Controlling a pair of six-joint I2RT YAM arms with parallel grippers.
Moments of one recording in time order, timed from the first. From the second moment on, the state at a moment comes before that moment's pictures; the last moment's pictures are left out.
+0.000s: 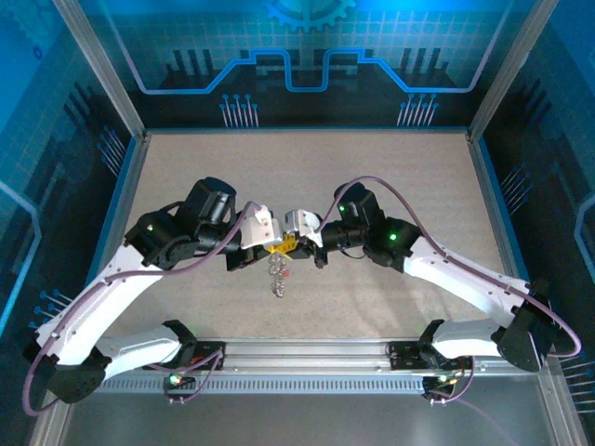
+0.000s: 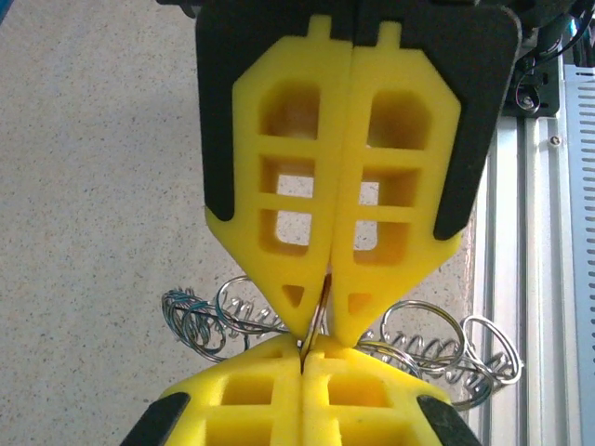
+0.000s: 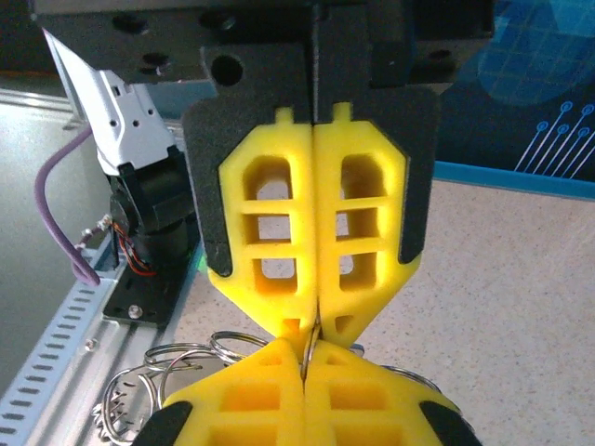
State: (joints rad) left arm -0.65 1.07 1.29 -1.04 0.39 0.58; right arm 0.84 1.26 1.06 -0.23 -0.67 -0.42
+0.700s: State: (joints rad) left arm -0.65 0.90 1.04 -0.75 0.42 0.53; right arm 0.78 1.17 0.88 0.15 -0.70 -0.17
